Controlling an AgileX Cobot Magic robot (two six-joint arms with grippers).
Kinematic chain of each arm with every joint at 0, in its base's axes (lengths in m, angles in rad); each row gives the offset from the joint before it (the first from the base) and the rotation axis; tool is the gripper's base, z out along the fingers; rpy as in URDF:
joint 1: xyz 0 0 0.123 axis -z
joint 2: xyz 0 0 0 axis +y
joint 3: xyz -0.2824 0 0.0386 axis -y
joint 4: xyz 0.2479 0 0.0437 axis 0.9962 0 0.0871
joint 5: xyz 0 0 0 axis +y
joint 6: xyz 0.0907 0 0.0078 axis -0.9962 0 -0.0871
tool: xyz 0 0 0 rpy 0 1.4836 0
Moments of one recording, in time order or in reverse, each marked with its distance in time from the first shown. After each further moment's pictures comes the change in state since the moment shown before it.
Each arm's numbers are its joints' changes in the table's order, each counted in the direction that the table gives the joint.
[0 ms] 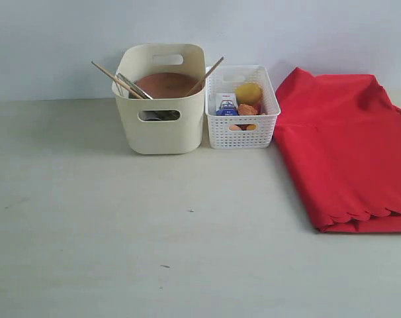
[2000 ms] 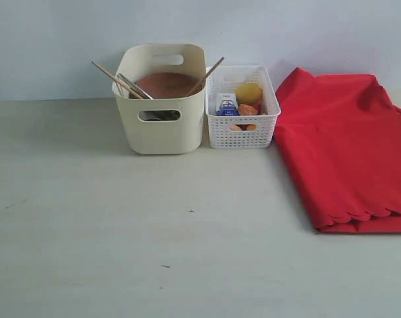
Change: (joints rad) left arm -0.150 0.000 -0.024 0.000 -0.090 -0.279; right arm -0.173 -1.069 -0.728 0.172 -0.211 0.214
